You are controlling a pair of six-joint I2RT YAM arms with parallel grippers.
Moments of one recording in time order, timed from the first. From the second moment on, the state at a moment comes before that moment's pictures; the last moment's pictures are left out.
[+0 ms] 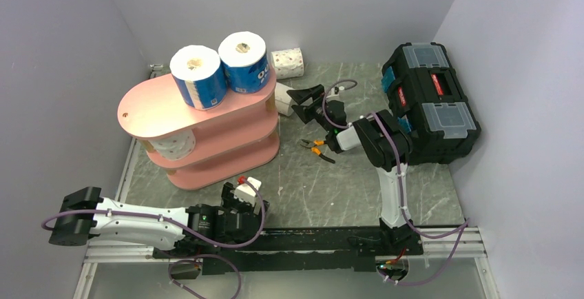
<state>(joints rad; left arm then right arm) -1.53 0.88 0.36 -0.39 -0.84 -0.80 0.43 2.16 0.99 1.14 -0.17 1.39</state>
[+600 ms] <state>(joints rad) -1.53 0.88 0.36 -0.39 -0.84 -0.81 0.43 2.24 1.12 1.07 -0.22 1.33</state>
